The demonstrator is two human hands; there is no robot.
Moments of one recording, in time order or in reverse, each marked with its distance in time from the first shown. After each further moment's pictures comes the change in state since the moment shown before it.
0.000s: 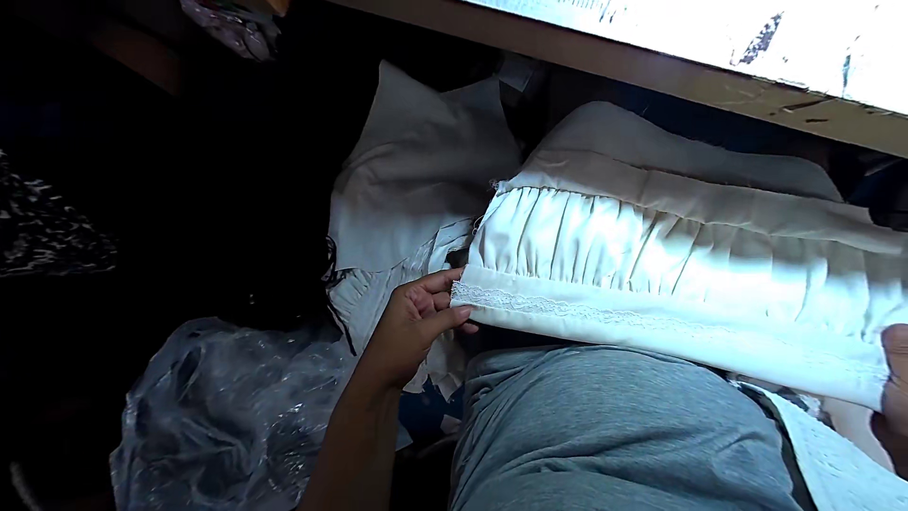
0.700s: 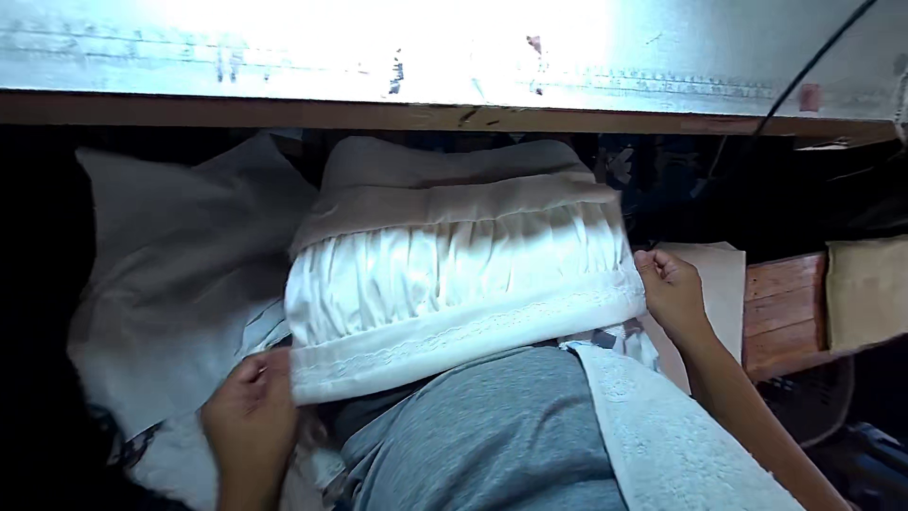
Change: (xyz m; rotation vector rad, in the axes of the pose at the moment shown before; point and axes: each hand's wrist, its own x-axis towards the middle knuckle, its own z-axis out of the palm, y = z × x) left_hand 0.050 -0.053 0.005 0.645 0.343 0.340; right_hand -0.010 0.018 -0.003 -0.213 -0.010 0.068
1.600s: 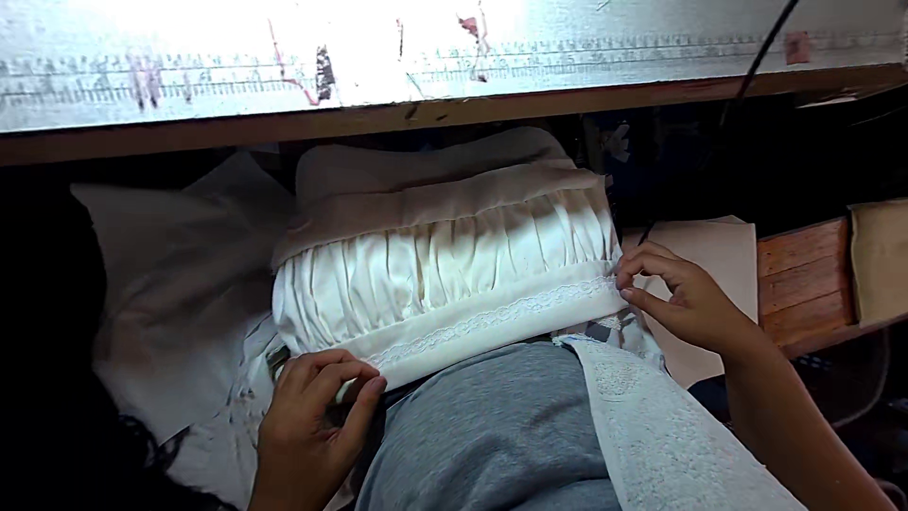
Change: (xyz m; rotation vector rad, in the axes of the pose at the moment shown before) left_hand -0.016 0.059 0.011 0.136 -0.353 0.553; right_hand -0.011 0.002 -0.032 0.100 -0.408 -0.463
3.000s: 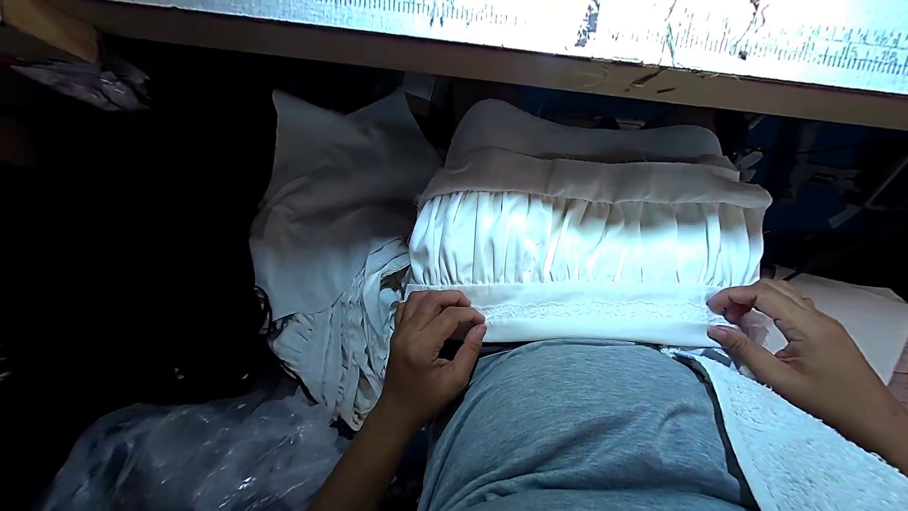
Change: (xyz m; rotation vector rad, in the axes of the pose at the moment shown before) left_hand -0.013 -0.003 0.017 -0.007 0.210 -0.039; right_hand 0.017 -0.035 0.024 -0.304 -0.065 -0.126
